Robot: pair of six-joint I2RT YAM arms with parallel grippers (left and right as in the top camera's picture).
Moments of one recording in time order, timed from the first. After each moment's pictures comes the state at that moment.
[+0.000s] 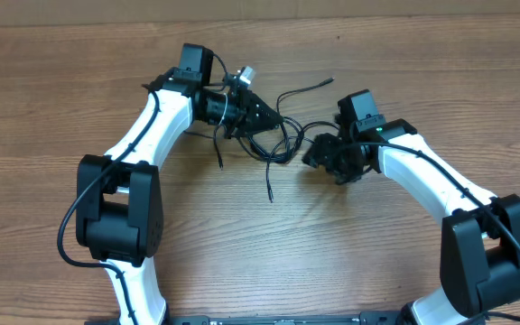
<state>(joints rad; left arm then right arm) -0.21 2.05 1.54 -0.70 1.17 -0.47 0.31 1.74 1.12 -0.63 -0.36 0.62</state>
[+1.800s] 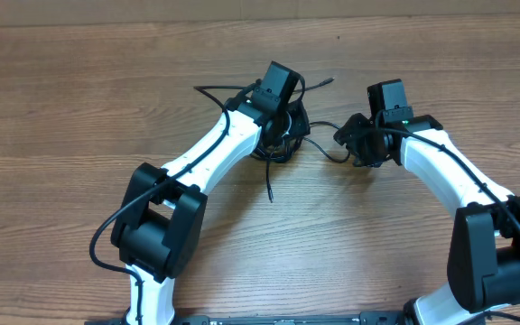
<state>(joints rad) -0.54 2.05 1.55 -0.52 0.21 -0.85 0.18 1.74 1.12 -0.54 -0.20 0.81</state>
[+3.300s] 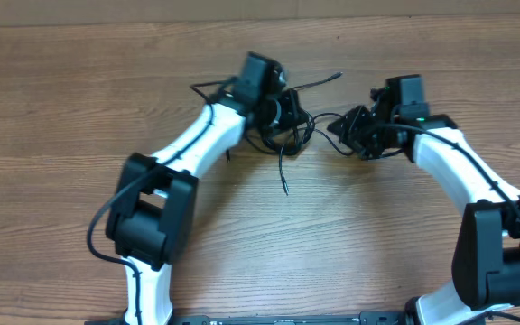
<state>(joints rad) -0.42 2.08 1.53 -0.38 0.65 -0.75 0.08 1.74 1.12 -0.42 -0.62 0.70</state>
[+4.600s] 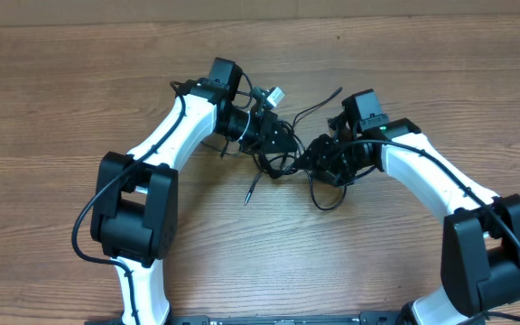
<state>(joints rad) -0.32 2.07 1.54 -0.86 1.12 -0.14 0.30 1.74 1.12 -0.65 -0.59 0.67</state>
